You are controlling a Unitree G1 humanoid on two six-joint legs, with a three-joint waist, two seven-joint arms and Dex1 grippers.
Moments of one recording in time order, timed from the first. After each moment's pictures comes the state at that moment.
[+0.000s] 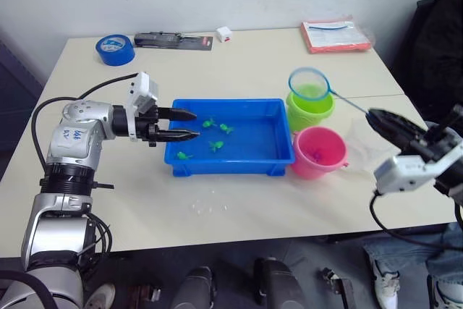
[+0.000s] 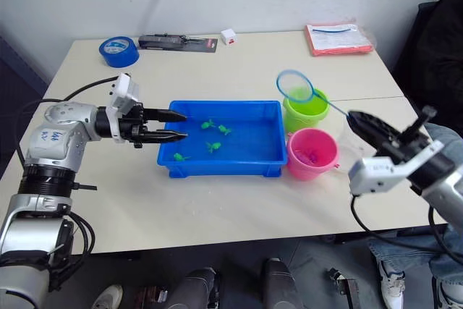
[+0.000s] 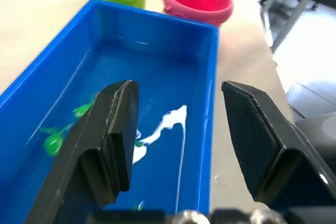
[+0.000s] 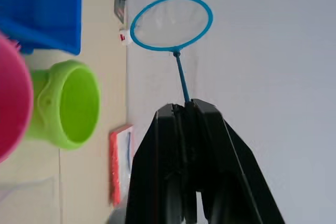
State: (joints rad) left arm -0.78 0.71 0.02 0.40 -0.35 0.36 -1.31; right arm -0.10 -1.01 -0.27 -0.31 -0.15 -0.31 0.47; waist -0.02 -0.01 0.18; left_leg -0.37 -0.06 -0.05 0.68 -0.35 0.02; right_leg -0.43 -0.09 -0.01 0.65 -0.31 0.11
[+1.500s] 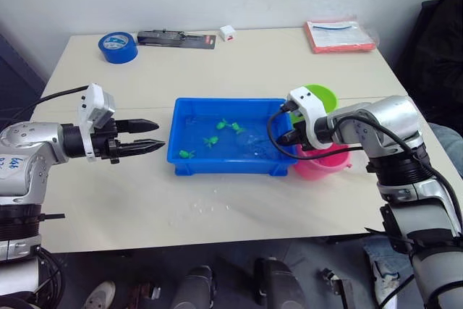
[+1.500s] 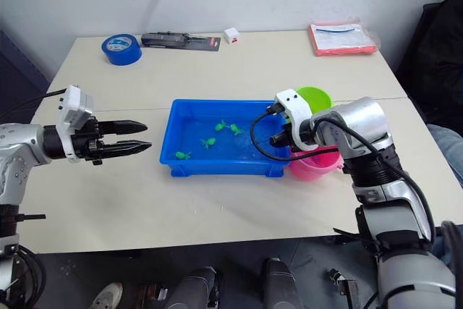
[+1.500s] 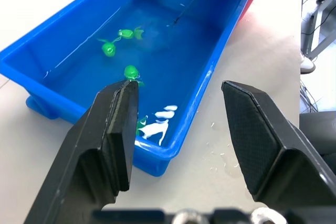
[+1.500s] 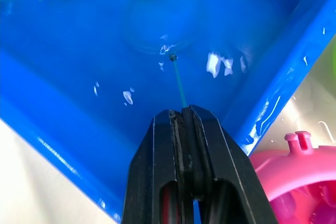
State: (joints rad) left arm -0.48 0.90 0.19 0.04 -0.49 0.58 -1.18; right arm -0.96 -0.53 0.19 0.11 0.41 1.42 0.56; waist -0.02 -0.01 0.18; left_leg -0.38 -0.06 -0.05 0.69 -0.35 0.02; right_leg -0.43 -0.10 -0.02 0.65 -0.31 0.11
